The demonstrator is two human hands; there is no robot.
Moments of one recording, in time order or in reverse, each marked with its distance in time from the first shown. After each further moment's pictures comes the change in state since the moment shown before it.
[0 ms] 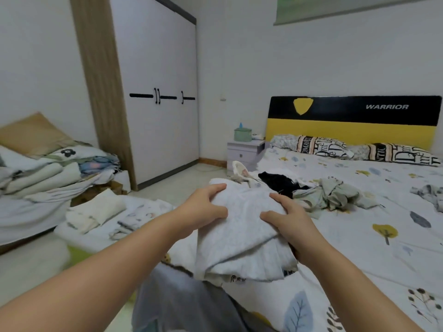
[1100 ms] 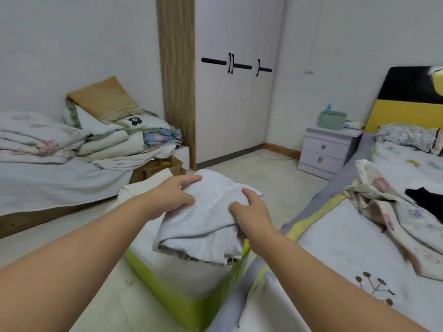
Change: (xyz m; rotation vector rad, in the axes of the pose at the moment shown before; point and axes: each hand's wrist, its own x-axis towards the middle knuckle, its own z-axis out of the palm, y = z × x) left_hand 0.195 -0.294 -0.224 0.060 0.262 -0.293; right_hand 0.264 0.101 0.361 -0.072 -0.327 0.085
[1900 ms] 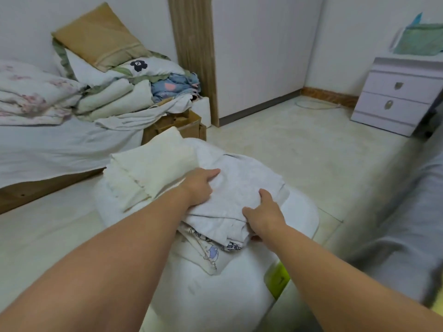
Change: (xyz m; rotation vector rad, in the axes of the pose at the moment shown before) left_hand 0.227 -0.162 0.069 0.468 -0.105 -0.188; right_hand 0.209 0.143 0.082 -0.276 -0.165 0.335
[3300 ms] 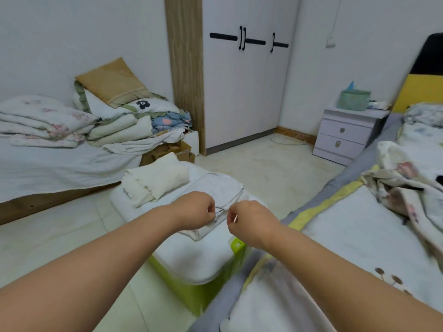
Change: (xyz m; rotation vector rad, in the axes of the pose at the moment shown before) left_hand -0.252 0.107 -0.034 0.279 0.020 0.188; right_hand -0.229 -0.017 -0.083 -0.801 0.039 -0.580
